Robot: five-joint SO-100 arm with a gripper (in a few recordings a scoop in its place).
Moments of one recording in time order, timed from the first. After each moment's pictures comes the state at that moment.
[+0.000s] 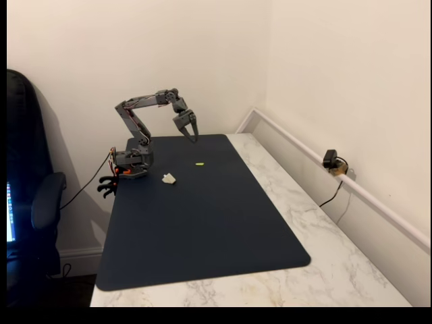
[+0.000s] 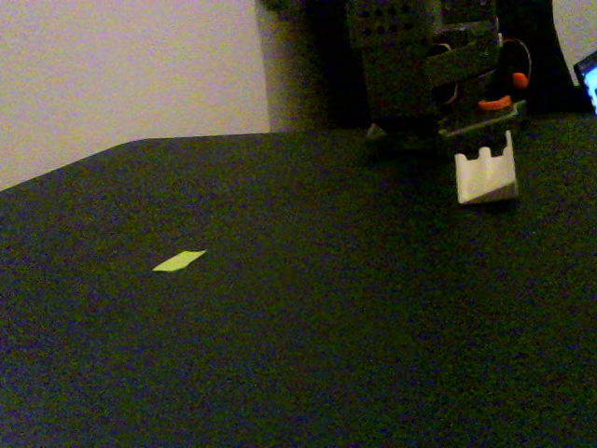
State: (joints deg) arm -16.7 118.7 108.5 74.4 22.4
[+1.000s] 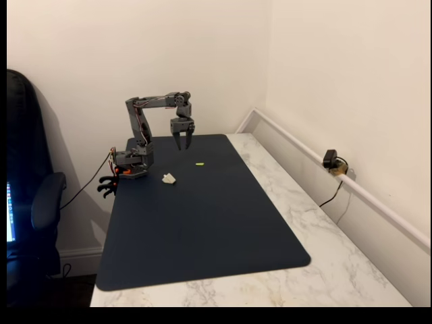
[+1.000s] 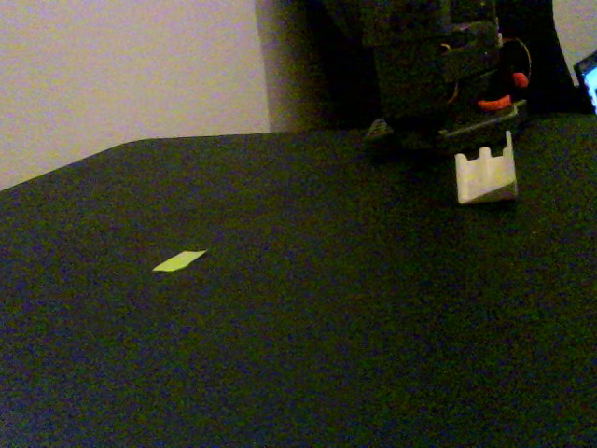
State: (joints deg) arm -27.6 101.3 94.8 97.1 39.4
